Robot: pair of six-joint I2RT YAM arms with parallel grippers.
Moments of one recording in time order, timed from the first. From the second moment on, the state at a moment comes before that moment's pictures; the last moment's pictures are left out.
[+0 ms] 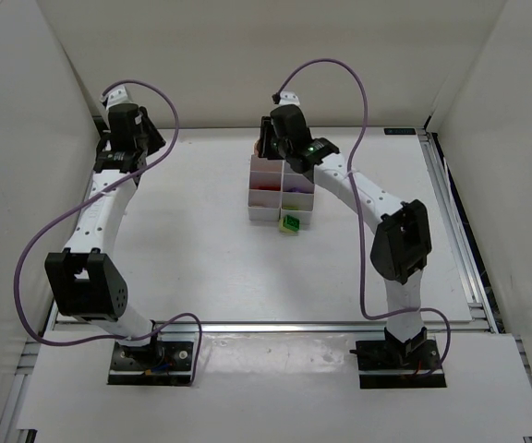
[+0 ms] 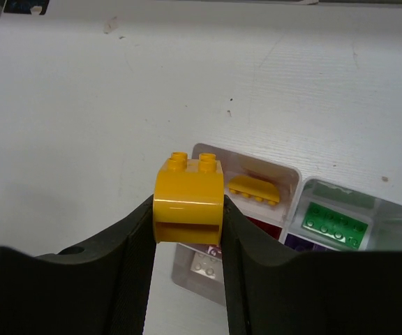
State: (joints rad) left arm -0.03 1.56 1.48 -0.32 -0.19 -0.42; right arm 0.65 2.00 1.88 -0.36 0.16 0.39
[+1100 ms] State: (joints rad) left arm -0.03 1.56 1.45 -0.34 -0.19 -0.42; right arm 0.64 2.12 1.97 -0.49 0.27 0.49
